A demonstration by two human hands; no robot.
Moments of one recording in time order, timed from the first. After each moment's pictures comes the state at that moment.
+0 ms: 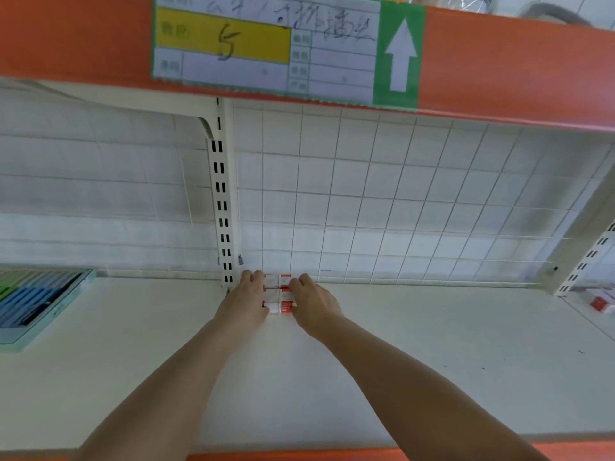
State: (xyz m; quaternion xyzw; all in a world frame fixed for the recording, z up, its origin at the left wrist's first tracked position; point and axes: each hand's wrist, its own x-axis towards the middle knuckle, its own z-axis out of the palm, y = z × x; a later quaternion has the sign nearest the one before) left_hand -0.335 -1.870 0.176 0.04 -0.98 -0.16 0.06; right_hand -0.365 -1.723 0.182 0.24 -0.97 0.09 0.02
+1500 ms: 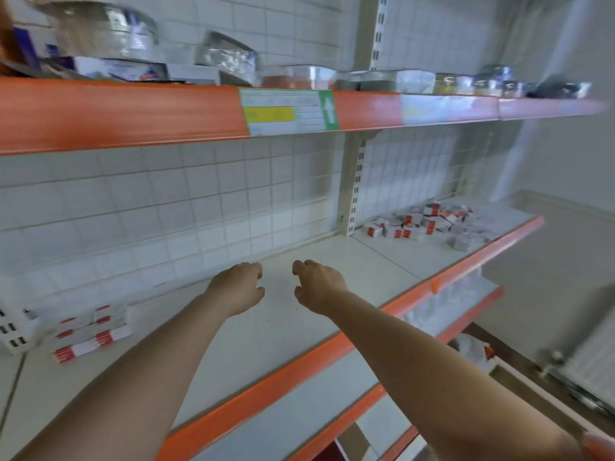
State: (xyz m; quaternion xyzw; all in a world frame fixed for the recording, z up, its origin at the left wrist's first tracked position) left_hand -0.321 -1.612 0.254 -0.24 -0.97 -0.09 0.01; right_hand -0.263 -1.447 0.255 -0.01 -1.00 0.06 0.06
